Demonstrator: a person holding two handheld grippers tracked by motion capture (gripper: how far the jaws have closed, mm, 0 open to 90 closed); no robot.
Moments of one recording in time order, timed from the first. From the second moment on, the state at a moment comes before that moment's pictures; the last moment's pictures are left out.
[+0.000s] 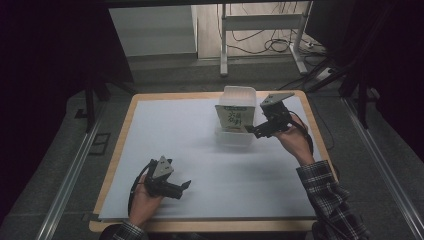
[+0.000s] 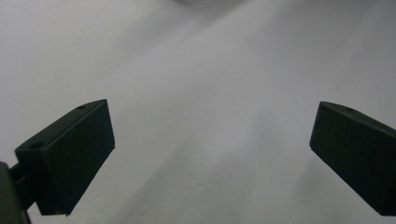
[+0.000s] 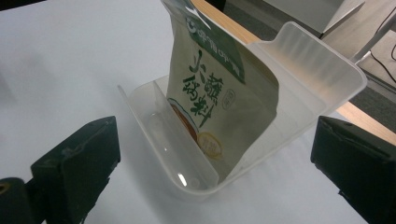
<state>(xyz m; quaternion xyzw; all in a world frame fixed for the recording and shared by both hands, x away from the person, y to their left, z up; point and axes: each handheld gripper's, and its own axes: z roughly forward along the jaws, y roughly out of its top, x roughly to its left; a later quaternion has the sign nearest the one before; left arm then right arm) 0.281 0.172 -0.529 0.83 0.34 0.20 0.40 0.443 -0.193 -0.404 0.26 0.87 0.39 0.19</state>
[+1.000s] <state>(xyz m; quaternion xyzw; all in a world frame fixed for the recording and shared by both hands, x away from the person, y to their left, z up) 0.281 0.172 -0.529 0.83 0.34 0.20 0.40 0.422 -0.220 -0.430 0.29 0.85 0.40 0.17</state>
